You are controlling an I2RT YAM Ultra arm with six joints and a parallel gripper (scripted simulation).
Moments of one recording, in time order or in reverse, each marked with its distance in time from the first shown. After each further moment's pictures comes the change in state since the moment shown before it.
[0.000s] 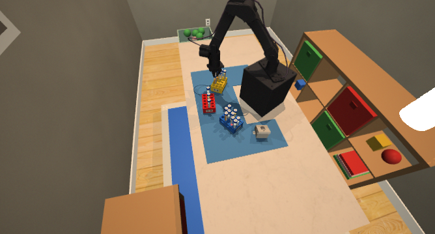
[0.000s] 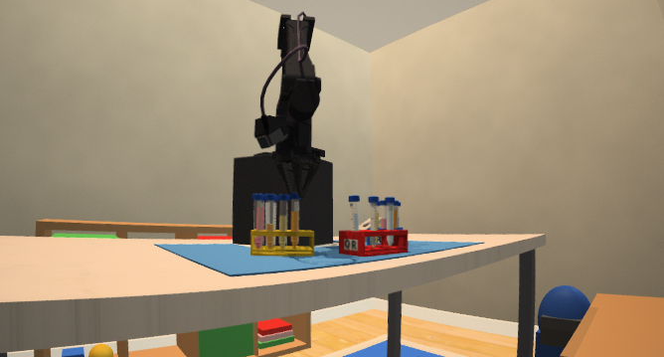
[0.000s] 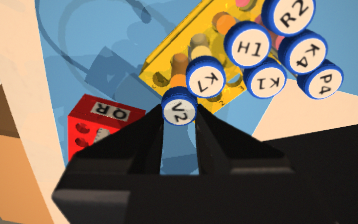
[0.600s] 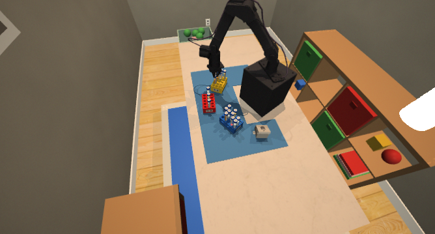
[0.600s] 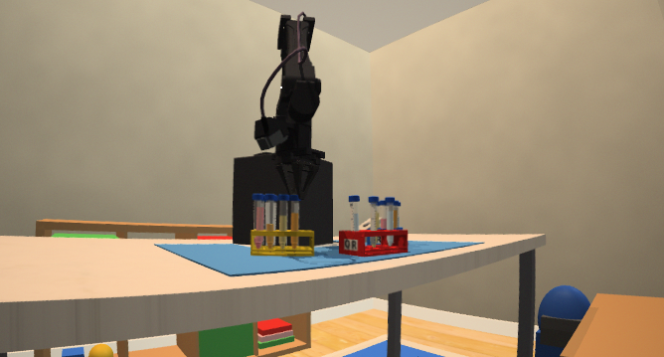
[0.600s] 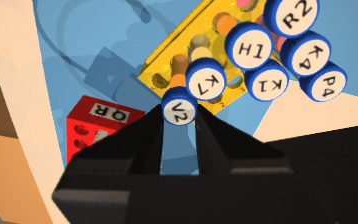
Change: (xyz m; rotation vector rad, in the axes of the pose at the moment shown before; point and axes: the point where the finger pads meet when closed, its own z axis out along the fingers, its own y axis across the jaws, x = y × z) arm 0.000 0.000 0.003 0.000 0.000 0.000
